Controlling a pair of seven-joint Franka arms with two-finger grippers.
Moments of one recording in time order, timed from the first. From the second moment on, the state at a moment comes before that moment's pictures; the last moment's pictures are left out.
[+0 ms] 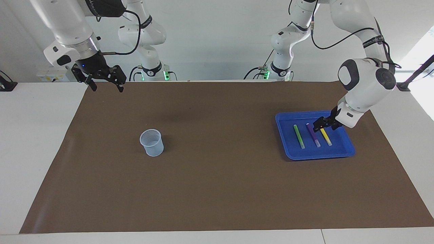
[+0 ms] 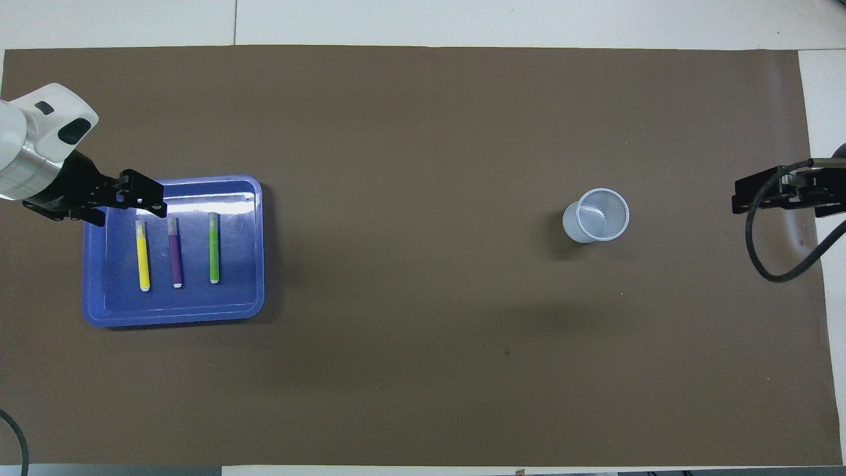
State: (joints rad) left arm 0.39 0.11 -0.49 -1.67 -0.02 1.60 -0.13; right arm 0.03 -0.03 -0.02 -1.57 -0.03 1.52 0.09
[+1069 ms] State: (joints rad) left arm -0.03 -0.03 -0.10 -1.59 -0.02 1.42 -0.13; right arm 0.03 -0.03 -0.01 -1.57 -0.03 1.52 0.09
